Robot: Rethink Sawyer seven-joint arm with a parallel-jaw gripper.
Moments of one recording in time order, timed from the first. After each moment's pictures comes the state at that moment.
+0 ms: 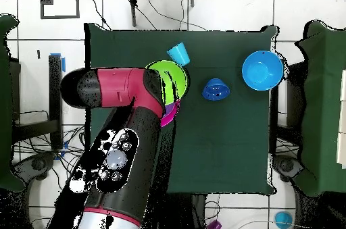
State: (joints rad) arm 0.25 -0.52 -0.40 1.29 0.07 0.67 2.03
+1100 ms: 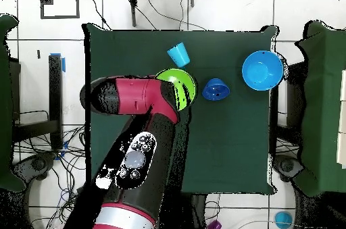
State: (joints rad) arm 0.21 -0.52 -0.38 1.39 0.07 0.57 2.03
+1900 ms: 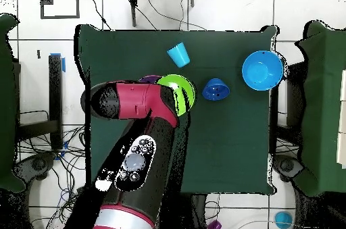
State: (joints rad) arm 0.22 -0.52 -0.38 1.42 0.07 0.57 2.03
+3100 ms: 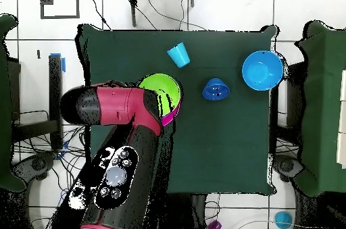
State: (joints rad) arm 0.27 -0.57 -0.38 1.45 0.12 0.57 2.03
